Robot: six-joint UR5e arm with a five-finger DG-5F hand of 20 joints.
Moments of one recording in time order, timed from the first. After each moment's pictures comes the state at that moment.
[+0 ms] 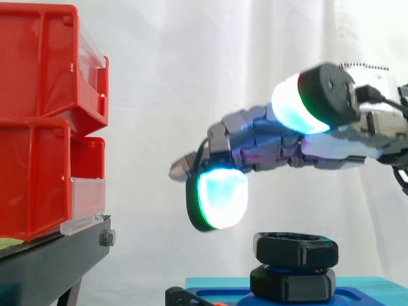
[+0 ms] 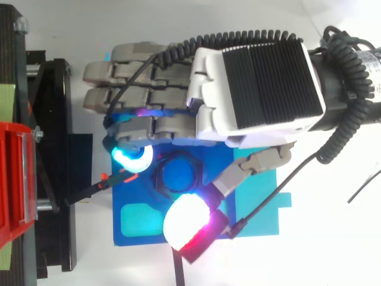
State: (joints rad) arm 0.05 -2.21 -1.26 -2.72 -1.69 -1.23
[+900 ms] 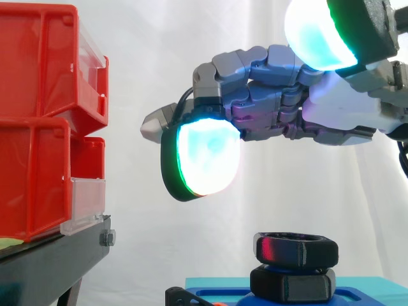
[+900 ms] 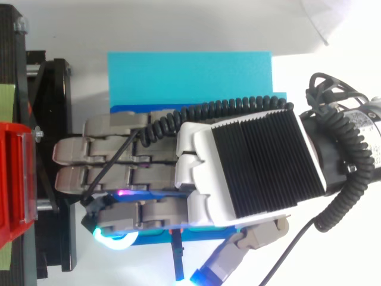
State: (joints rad) arm 0.13 -2.21 -1.26 -2.65 -1.68 -1.24
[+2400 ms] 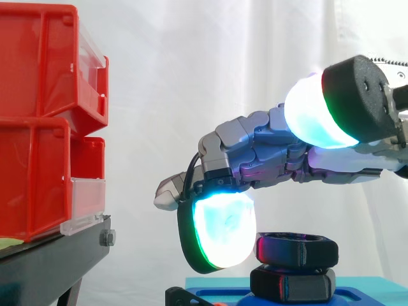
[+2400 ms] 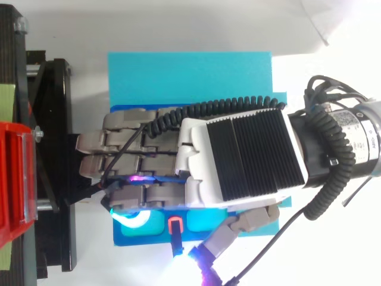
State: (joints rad) arm 0.12 -2.23 -1.26 -2.73 -1.66 -1.23
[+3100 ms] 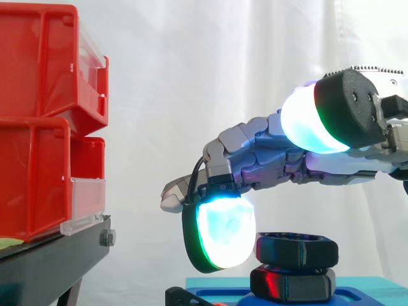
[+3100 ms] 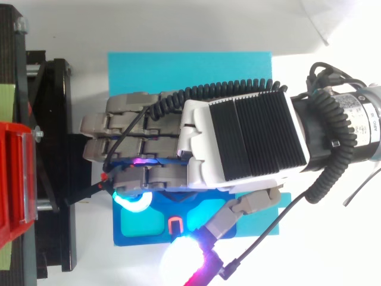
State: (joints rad) arm 0.10 -2.23 -1.26 -2.73 -1.67 -1.23
